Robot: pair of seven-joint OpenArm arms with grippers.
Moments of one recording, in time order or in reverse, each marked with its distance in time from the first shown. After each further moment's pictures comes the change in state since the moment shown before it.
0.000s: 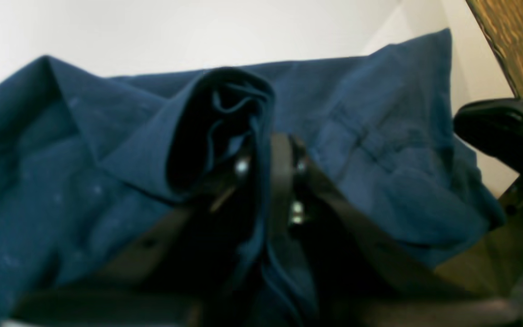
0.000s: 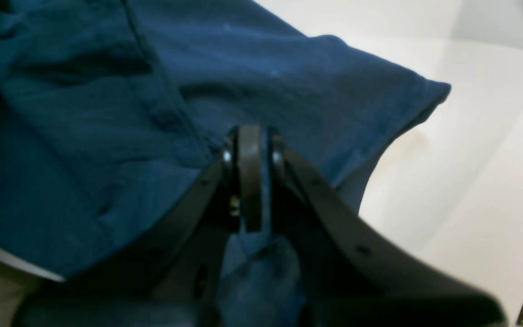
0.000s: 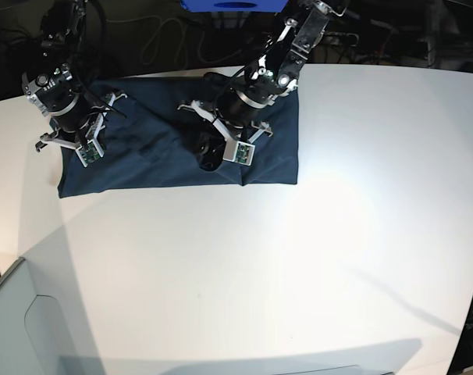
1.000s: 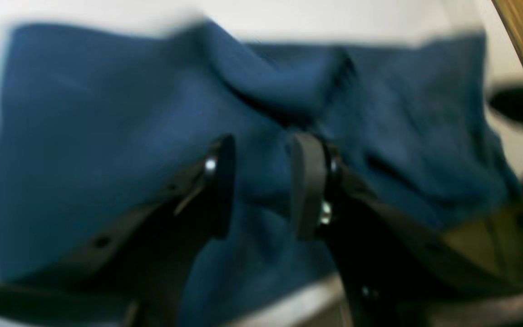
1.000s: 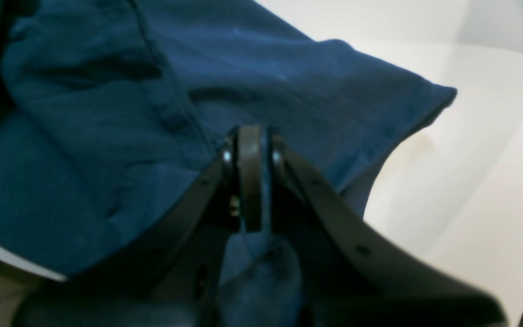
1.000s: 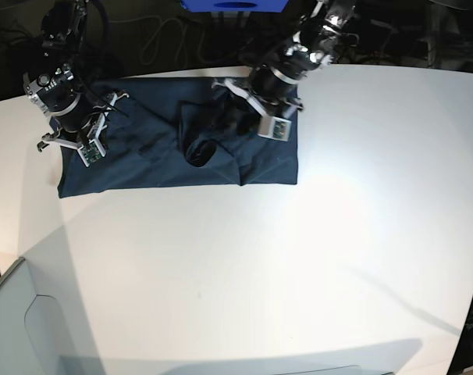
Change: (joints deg) left arm 9.0 -7.6 -3.7 7.3 -3.0 -0.1 0.0; right arm 0.0 -0.2 -0.3 0.0 0.0 0.0 0.0
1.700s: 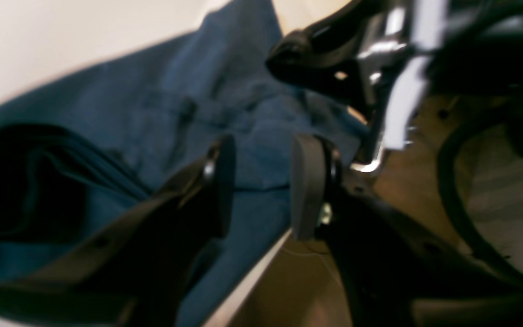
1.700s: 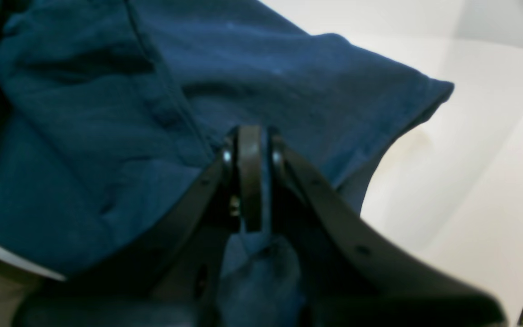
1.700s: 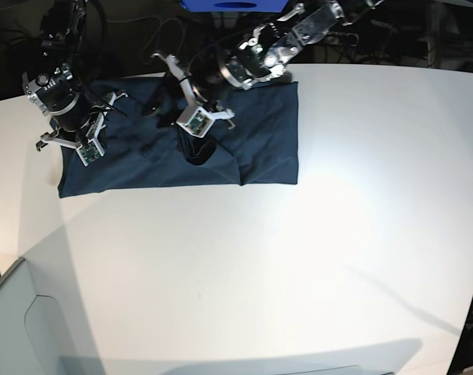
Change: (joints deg) left arm -14.6 -4.0 24.0 2.6 -0.3 -0.1 -0.1; right arm -0.1 0.2 0.3 0.0 0.0 0.0 0.0
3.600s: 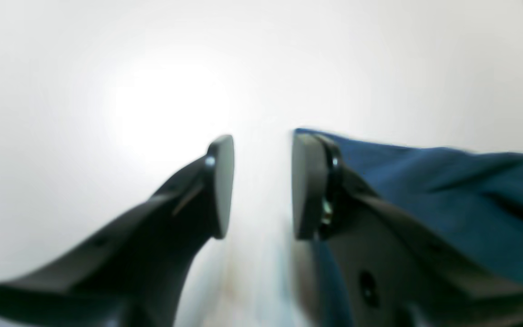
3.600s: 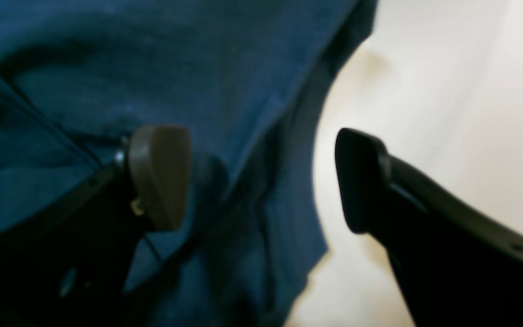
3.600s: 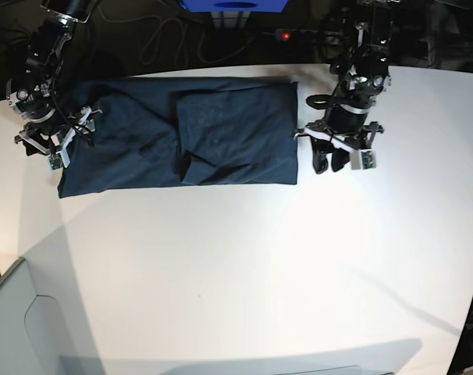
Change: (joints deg) left arm 11.9 2.3 -48.2 -3.2 0.2 0.0 -0.1; right arm 7.3 -0.5 11.1 -14.5 0.7 0.0 0.0
